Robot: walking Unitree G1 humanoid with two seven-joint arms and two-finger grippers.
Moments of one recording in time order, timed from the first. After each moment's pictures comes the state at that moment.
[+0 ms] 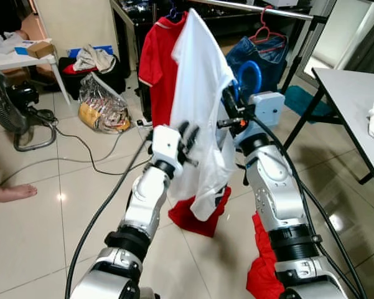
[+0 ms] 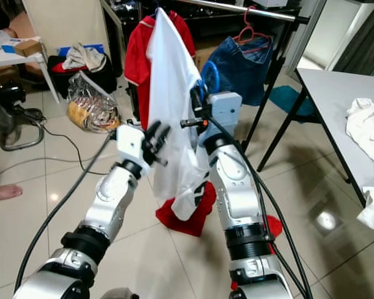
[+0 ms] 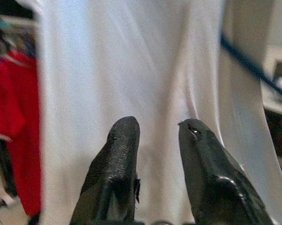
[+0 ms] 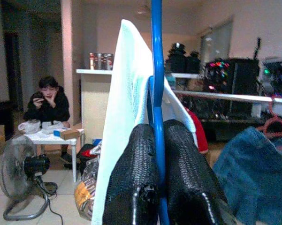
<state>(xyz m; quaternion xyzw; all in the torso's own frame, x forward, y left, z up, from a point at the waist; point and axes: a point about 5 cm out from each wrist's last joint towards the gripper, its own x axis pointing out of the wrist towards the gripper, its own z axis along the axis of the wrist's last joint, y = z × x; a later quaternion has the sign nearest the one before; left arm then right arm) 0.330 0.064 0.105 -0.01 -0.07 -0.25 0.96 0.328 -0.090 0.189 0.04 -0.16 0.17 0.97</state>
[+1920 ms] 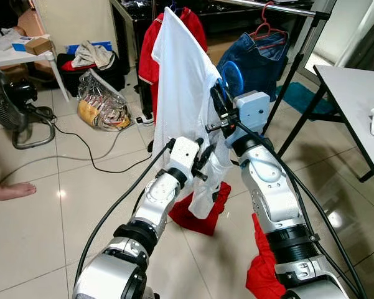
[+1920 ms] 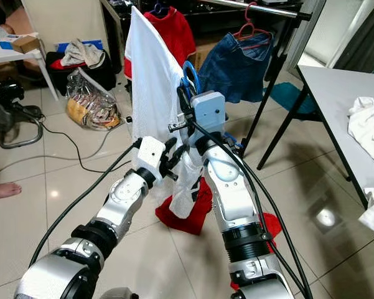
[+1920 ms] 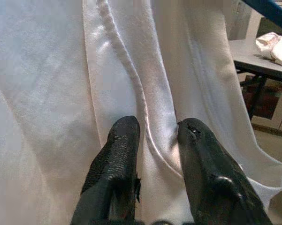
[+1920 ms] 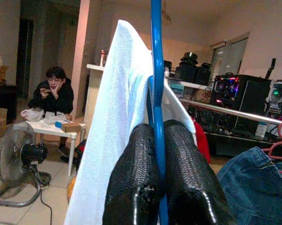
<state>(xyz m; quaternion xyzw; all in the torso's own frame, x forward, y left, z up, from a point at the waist) 0.332 0.047 0.090 0.03 -0.02 -0.29 0.96 0.324 -0.078 0.192 -0.01 -0.19 0.19 0.96</state>
